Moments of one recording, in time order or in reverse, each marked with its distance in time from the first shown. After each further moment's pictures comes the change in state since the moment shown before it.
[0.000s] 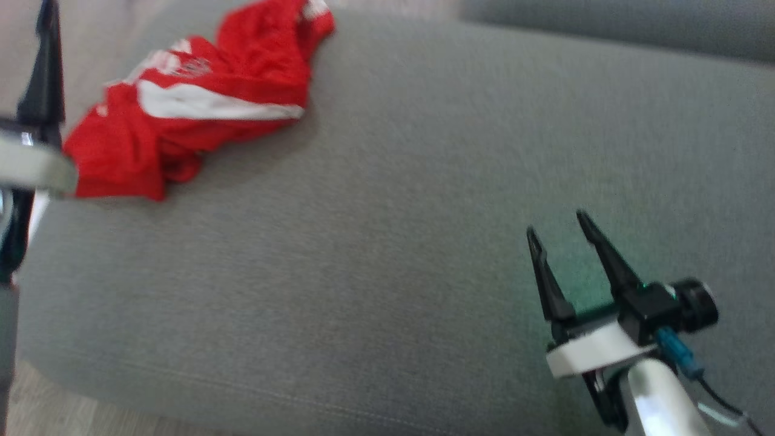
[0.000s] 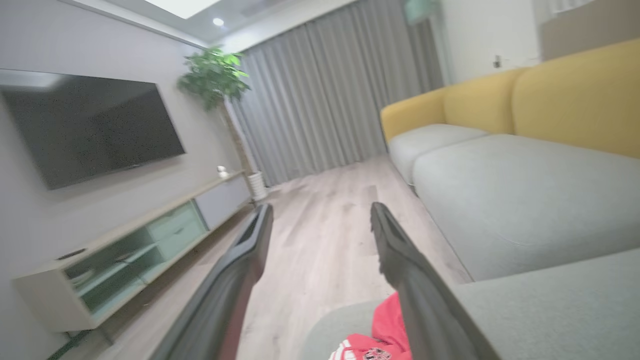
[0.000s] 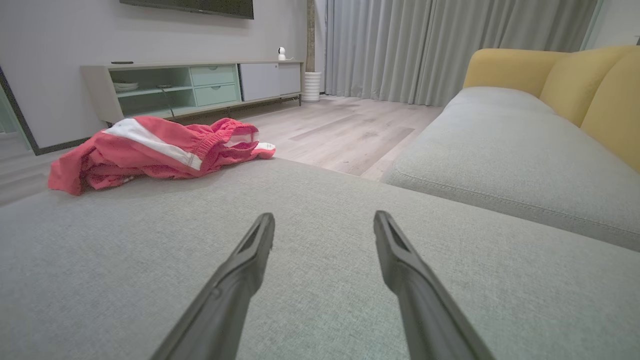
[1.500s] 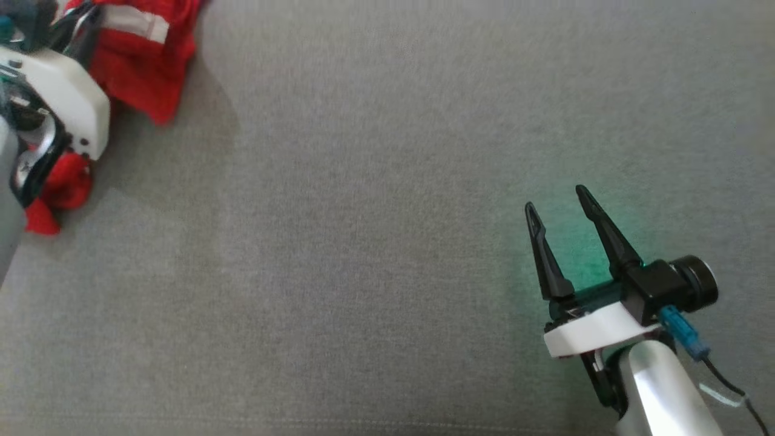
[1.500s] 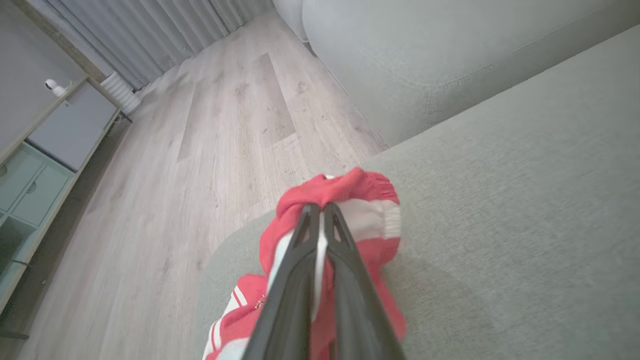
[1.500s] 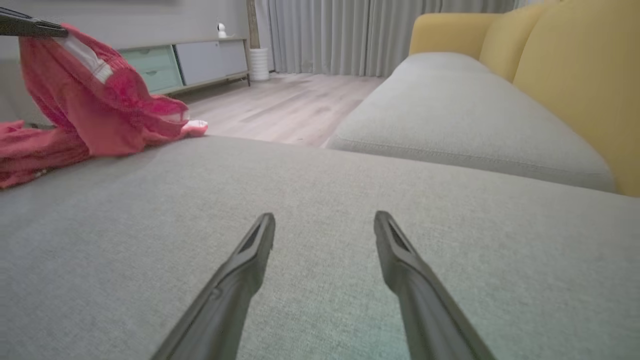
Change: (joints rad) left arm -0.514 0.114 -0.683 0.627 -0.267 -0.018 0.072; right arm -0.069 -0.002 0.012 -0.033 0.016 0.000 0.025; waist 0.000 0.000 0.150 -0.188
